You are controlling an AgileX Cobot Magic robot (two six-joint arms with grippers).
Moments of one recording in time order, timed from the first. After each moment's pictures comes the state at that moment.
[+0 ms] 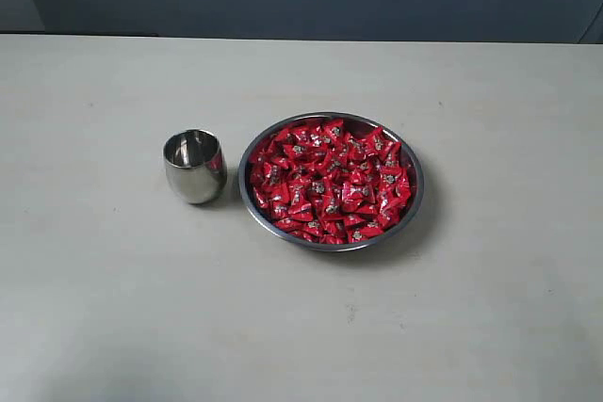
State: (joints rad) left arm 0.11 0.00 0.01 0.03 0.34 0.03; right arm 0.02 0.09 0.00 0.00 0.32 0.07
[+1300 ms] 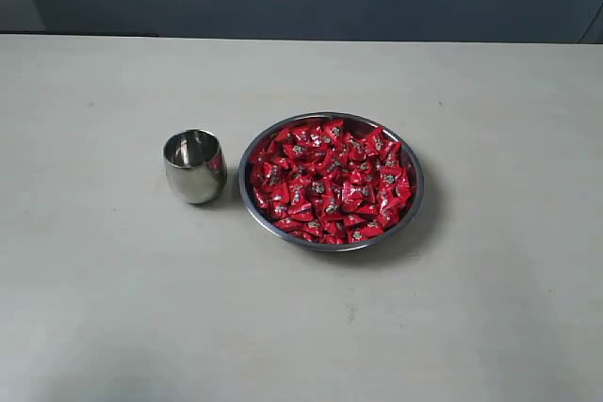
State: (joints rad) left arm 0.11 0.00 0.01 0.03 0.34 0.03; right arm 0.02 0.47 -0.52 0.03 0.19 0.07
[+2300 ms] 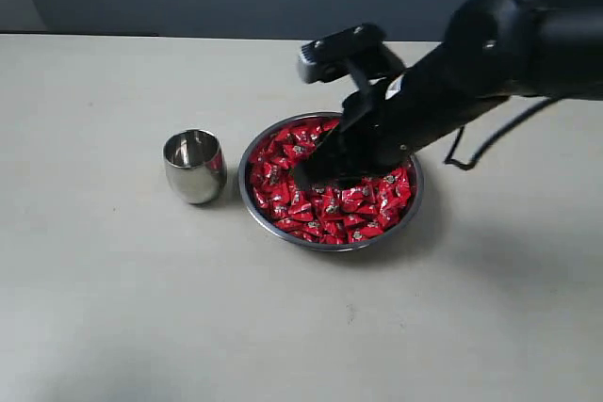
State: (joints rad) left arm 0.11 0.00 0.01 0.03 0.34 0.03; right arm 0.74 1.66 -1.03 0.39 0.52 -0.37
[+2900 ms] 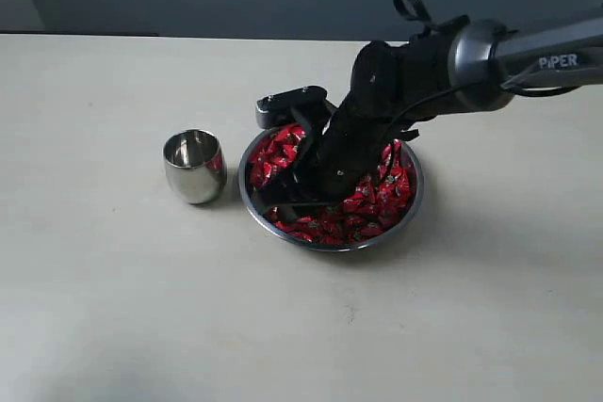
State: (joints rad) left arm 0.12 0.00 0.01 0.03 0.34 0.03; right arm 0.76 2.02 -1.24 0.47 0.59 -0.36
